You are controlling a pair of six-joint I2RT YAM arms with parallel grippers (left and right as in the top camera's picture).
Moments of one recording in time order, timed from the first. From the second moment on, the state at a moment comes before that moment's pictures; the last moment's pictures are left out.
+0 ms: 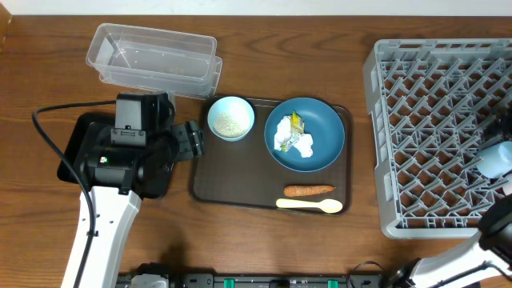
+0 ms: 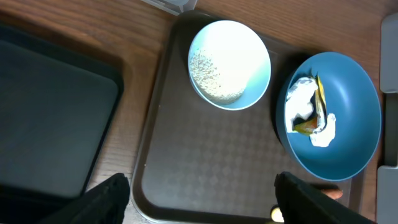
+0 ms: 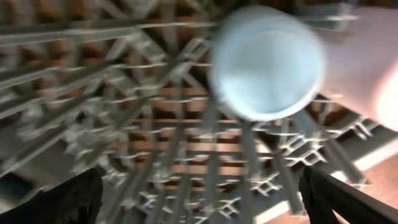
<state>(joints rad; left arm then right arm) -0.10 1.17 1.10 -0.92 0.17 -0.35 -0.69 1.90 1.76 -1.36 -0.14 0.15</state>
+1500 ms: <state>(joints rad) -0.10 1.23 1.10 -0.80 0.17 -0.35 0.20 1.73 1.76 -1.27 -0.21 0.06</state>
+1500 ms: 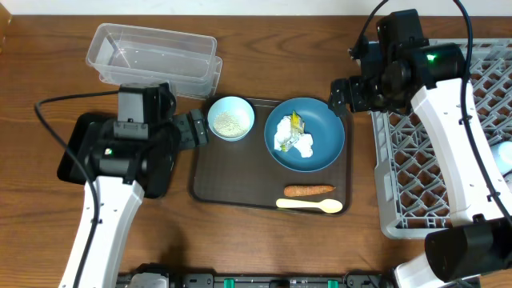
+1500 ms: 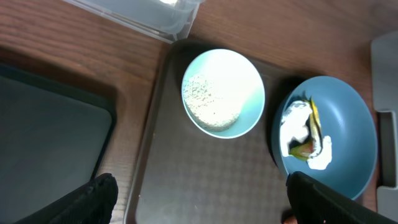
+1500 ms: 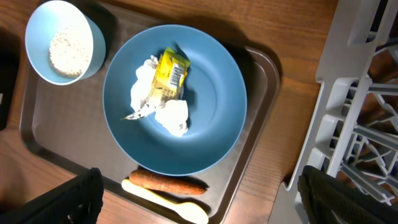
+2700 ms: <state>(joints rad) 0.00 1.34 1.10 -0.95 0.02 -0.37 0.42 1.99 1.76 -1.18 -0.18 0.13</state>
